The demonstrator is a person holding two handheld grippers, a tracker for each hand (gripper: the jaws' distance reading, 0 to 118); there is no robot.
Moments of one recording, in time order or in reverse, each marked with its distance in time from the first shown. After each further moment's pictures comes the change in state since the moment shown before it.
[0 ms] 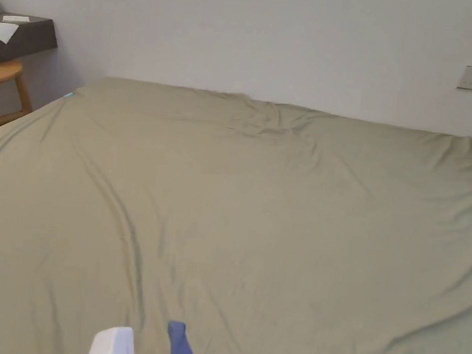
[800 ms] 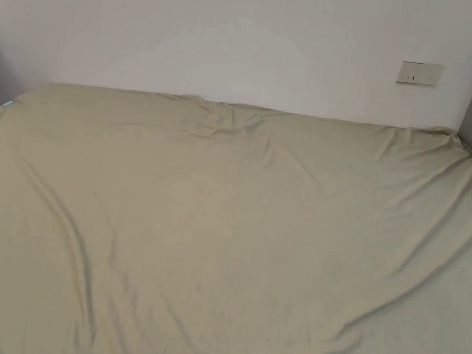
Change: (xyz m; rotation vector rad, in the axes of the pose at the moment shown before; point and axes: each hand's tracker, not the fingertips) left arm 0.017 -0.051 -0.054 -0.140 0.035 0.018; right arm 0.016 -0.013 0.006 -0.012 -0.035 -0.070
